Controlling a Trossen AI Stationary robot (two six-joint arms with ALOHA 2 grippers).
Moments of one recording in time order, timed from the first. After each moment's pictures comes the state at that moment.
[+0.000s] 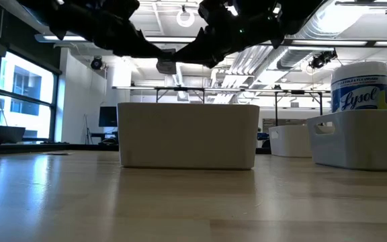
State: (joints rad) left arm 0.19 1.12 0.63 0.22 0.12 0.37; right arm -0.14 1.68 1.04 0.33 -0.17 -0.21
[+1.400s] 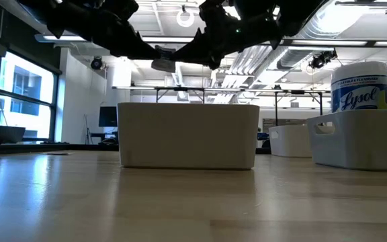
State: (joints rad) left arm 0.19 1.10 0.63 0.18 0.09 0.32; right arm -0.16 1.68 1.04 0.37 -0.12 -0.11
